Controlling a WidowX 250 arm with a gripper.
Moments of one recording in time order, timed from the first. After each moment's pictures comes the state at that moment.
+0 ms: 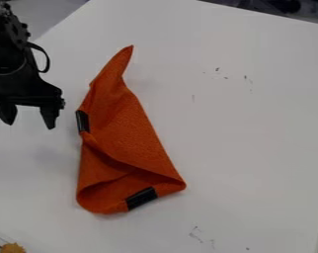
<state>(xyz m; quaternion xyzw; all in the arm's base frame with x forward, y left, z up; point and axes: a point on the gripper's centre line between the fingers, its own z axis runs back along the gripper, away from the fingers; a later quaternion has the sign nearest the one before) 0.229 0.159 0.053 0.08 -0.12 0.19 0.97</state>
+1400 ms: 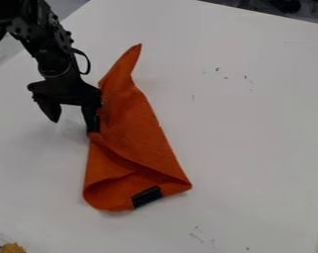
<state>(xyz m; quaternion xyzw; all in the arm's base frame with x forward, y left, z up) 0.286 0.136 0.018 0.04 -0.13 0.16 0.98</state>
